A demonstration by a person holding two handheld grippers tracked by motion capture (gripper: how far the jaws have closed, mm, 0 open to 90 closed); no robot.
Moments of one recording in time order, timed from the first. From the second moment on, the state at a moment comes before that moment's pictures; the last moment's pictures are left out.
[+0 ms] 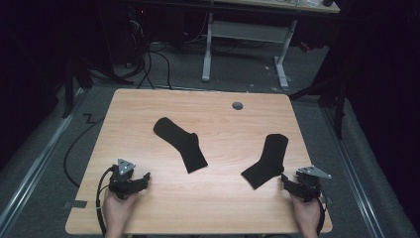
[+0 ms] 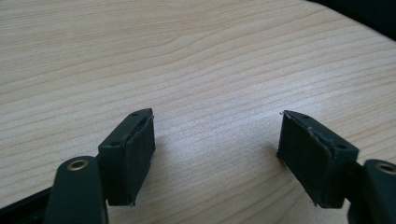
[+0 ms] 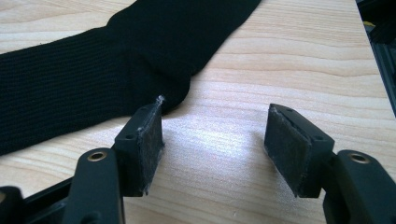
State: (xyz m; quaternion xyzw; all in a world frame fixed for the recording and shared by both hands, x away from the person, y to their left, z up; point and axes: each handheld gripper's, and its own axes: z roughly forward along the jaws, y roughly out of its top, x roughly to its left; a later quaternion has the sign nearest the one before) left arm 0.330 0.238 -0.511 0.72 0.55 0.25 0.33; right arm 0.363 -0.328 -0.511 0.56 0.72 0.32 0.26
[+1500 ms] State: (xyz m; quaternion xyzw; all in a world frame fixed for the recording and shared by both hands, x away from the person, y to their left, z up) left arm 0.330 0.244 -0.502 0.72 0.55 0.25 0.35; right arm 0.363 -0.330 -0.510 0.55 0.72 0.34 0.25
